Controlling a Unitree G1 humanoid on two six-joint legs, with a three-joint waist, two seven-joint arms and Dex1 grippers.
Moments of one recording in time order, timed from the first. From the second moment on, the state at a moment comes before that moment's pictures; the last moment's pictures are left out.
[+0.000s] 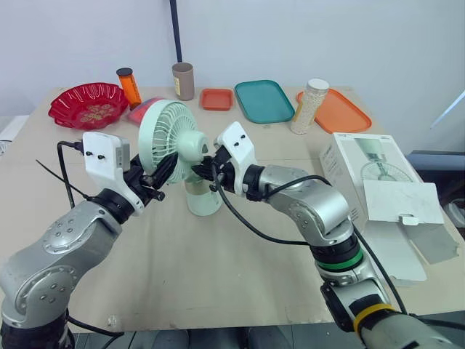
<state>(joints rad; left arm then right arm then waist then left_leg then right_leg) -0.25 0.55 0.24 -0.77 -1.02 0.82 0.12 -0.78 -0.23 0.28 -0.25 0.37 0.90 0.44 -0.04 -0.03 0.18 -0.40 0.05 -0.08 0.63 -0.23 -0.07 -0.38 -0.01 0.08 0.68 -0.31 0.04</state>
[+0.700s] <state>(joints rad) -0.26 0.55 0.24 -0.76 -1.02 0.82 0.12 -0.78 -0.21 0.28 -0.25 0.36 0.90 0.44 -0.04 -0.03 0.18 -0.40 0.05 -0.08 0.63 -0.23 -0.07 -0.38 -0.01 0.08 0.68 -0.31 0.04</state>
